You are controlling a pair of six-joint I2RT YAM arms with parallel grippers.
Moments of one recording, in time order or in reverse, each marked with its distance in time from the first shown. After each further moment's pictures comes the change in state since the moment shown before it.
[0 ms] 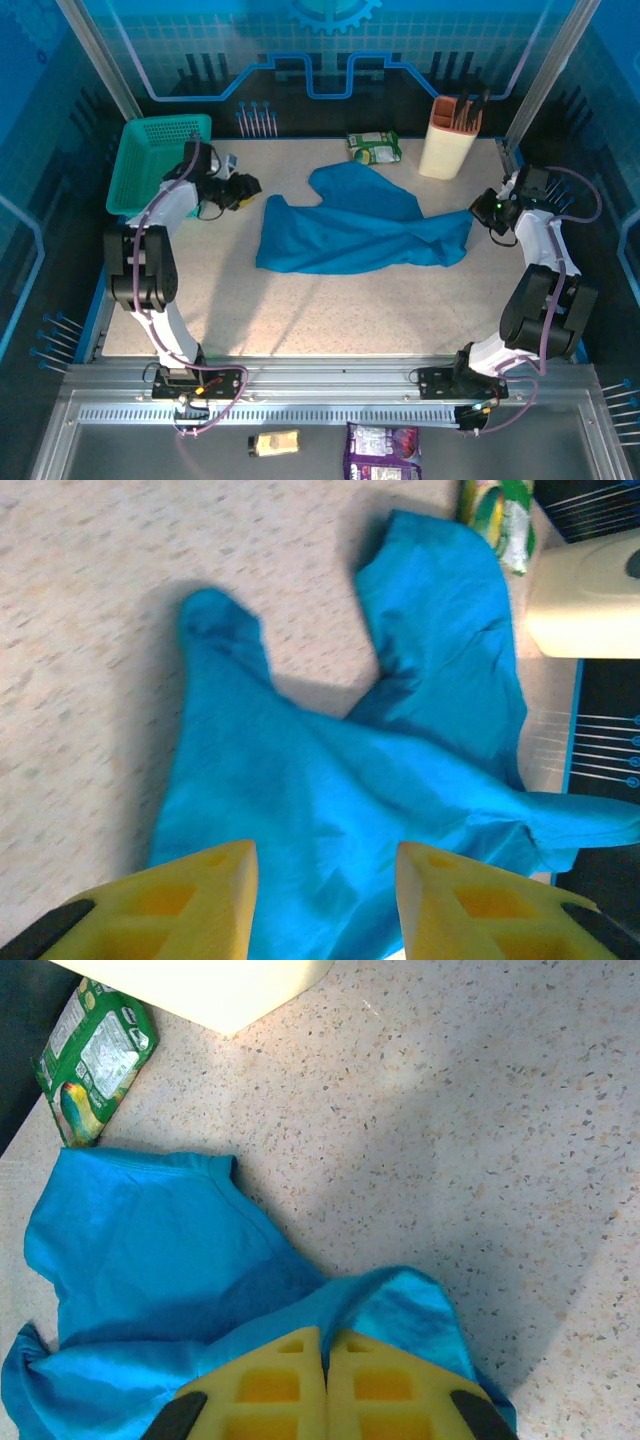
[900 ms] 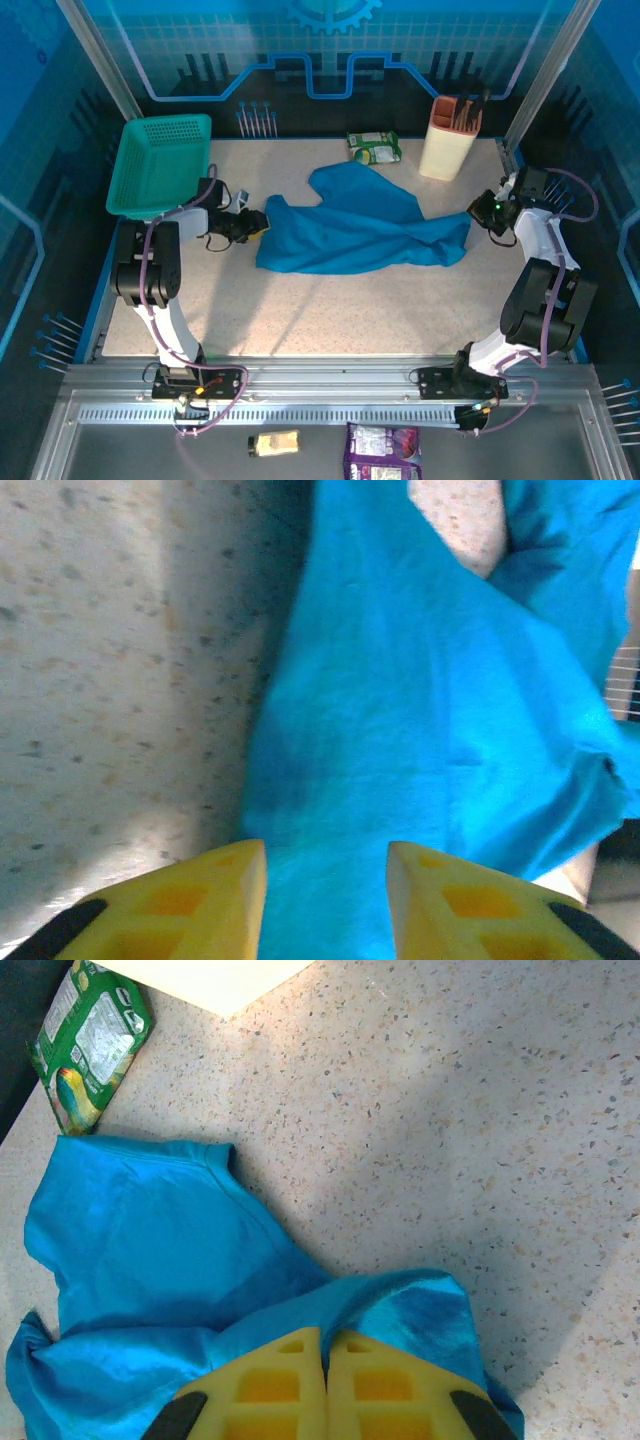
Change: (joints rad) left arm -0.035 0.056 -0.257 0.212 0.026 0.056; right arm -0.003 0.034 0.000 0.003 -0.034 -0.008
